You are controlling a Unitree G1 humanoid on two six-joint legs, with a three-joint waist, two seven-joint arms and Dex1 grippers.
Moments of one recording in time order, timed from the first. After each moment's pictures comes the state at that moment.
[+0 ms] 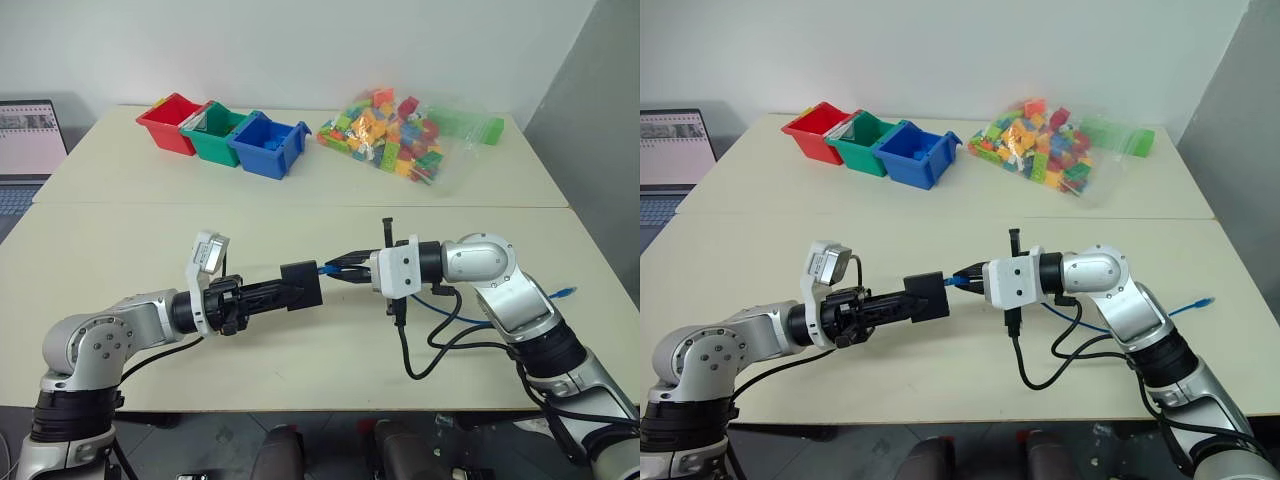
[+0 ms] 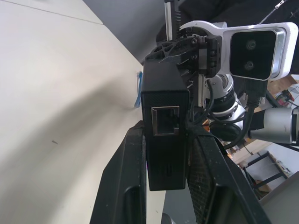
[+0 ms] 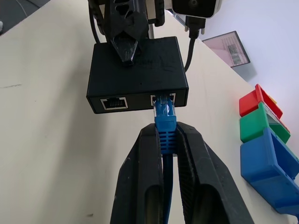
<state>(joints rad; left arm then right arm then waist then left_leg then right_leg) -0.27 0.70 0.20 -0.19 -1.09 1.09 -0.97 -0.65 -0.52 0.38 -0.16 0.02 -0.08 1.05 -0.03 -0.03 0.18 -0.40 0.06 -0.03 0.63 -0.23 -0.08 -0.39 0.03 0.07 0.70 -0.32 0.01</state>
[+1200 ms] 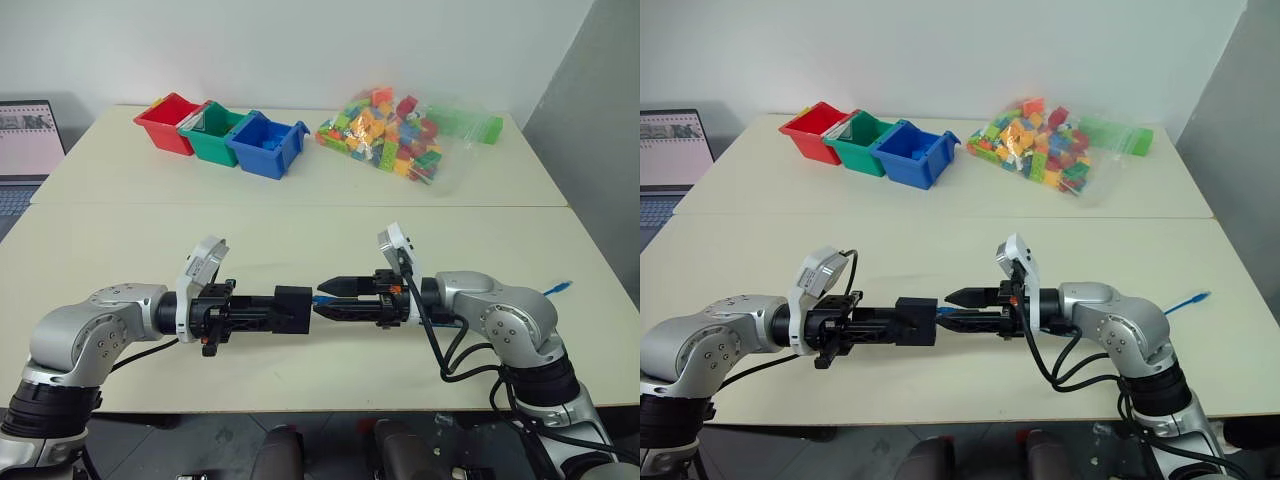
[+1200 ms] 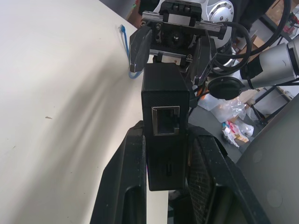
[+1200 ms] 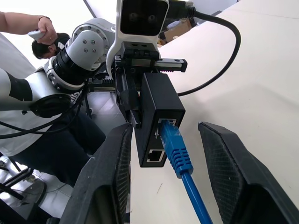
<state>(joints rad) -0.27 0.87 0.07 -0.19 -0.88 0.87 -1.29 -0.51 -0.35 0.18 -0.32 0.76 0.96 0.85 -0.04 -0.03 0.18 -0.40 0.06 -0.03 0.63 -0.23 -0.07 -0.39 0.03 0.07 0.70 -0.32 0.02</state>
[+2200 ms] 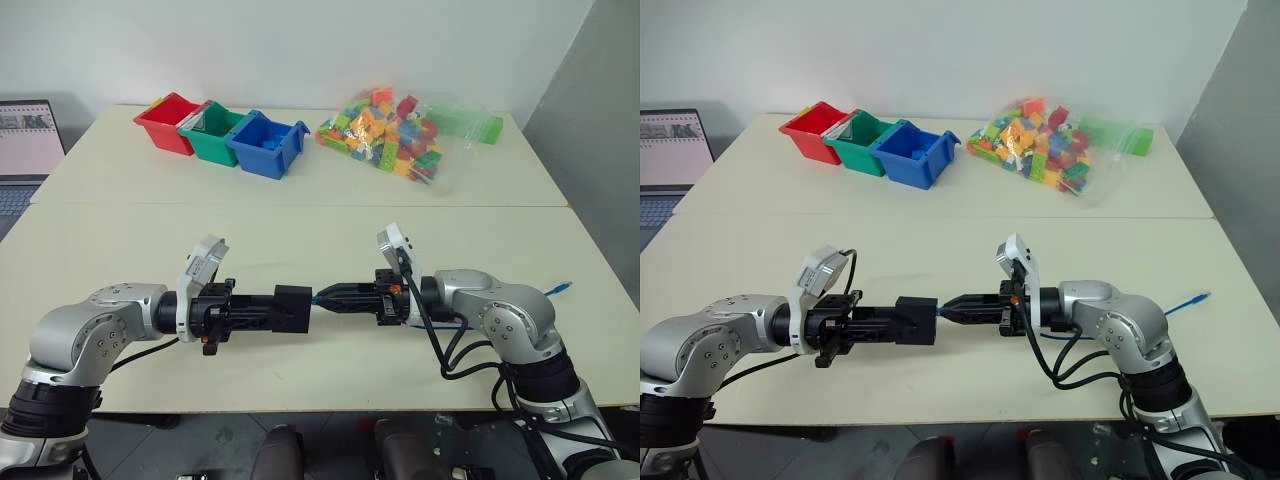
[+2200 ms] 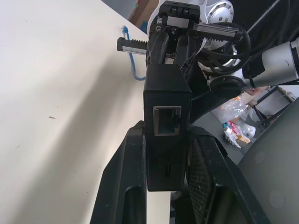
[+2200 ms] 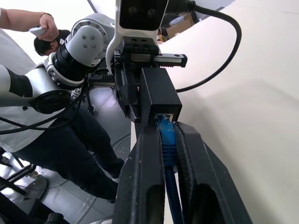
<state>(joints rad) -0.27 0.87 0.07 -0.18 -0.88 0.87 -1.28 -0.52 -0.38 0.20 -0.29 0.74 0.93 0.89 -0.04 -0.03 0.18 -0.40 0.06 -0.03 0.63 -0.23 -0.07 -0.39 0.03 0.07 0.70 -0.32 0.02</state>
